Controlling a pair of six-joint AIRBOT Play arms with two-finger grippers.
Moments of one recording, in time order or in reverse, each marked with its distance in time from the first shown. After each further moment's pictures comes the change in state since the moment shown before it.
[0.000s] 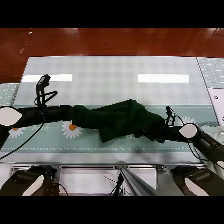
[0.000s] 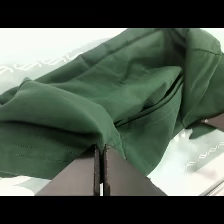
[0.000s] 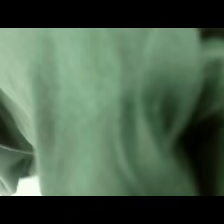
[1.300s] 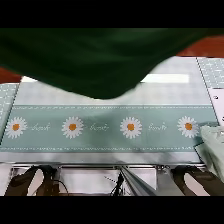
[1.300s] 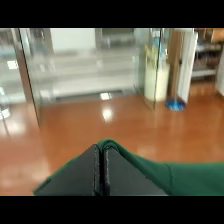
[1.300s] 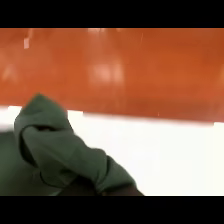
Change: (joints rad) left arm 0.488 0.146 1.112 0.176 -0.174 0.004; right arm -0.346 -0.018 1.557 -0.457 0.624 -0.171
